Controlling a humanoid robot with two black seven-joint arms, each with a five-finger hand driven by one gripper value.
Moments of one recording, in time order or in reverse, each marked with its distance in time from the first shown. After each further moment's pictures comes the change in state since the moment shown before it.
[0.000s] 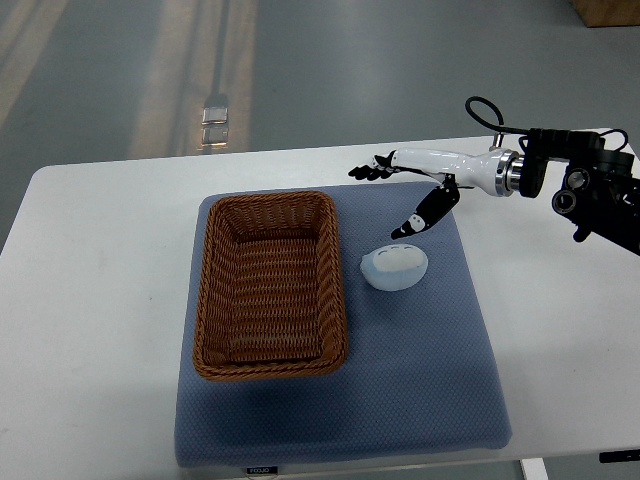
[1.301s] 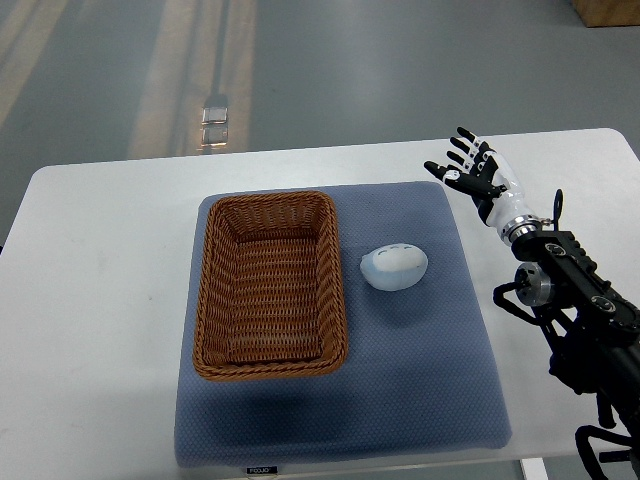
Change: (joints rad) left arm -0.006 0.000 -0.001 -0.010 0.000 0.000 0.000; right arm -0.490 0.493 0.994 -0.265 0.265 -0.282 -0.095
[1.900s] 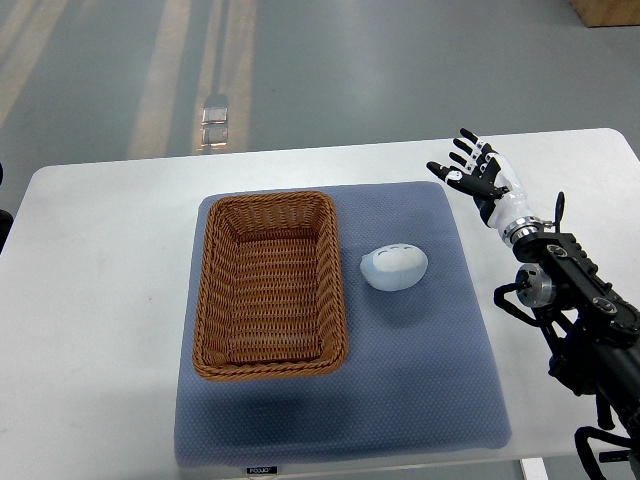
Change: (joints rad) left arm 0.000 0.000 0.002 0.000 0.000 0.000 0.000; right arm -0.005 0.008 0.013 -0.001 0.018 -0.001 0.000
